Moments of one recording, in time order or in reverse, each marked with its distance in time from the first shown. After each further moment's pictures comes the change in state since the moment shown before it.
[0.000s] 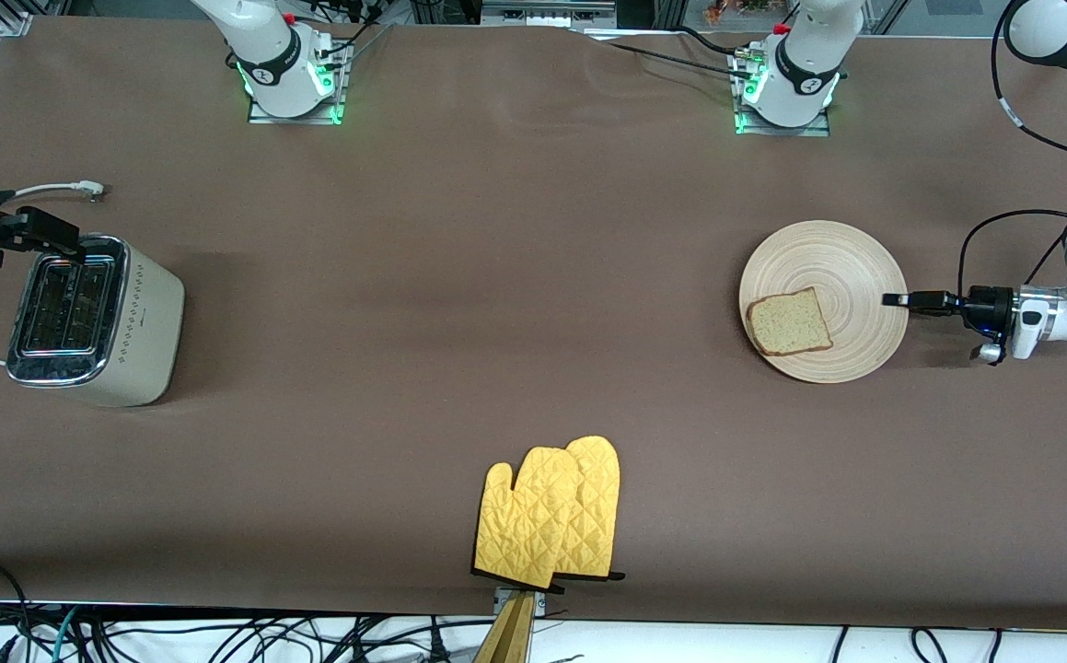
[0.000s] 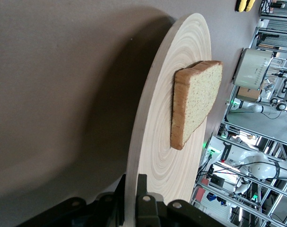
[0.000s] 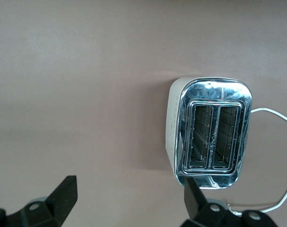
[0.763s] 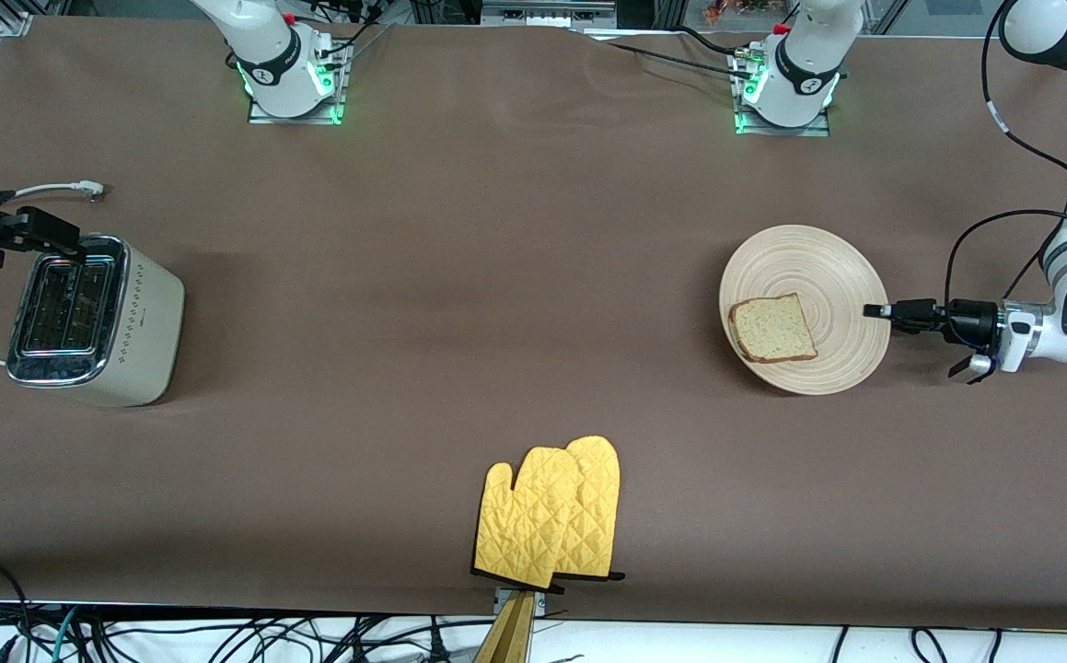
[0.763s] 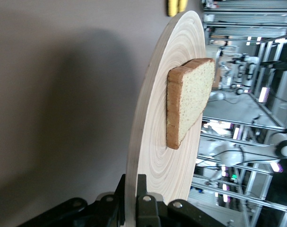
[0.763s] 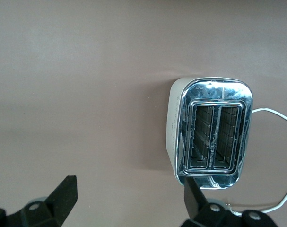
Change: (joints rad) left arm -0.007 -0.002 -0.125 0.031 -0.137 -0.080 0.027; right arm 0.000 0.000 0.000 0.000 0.003 0.000 0.000
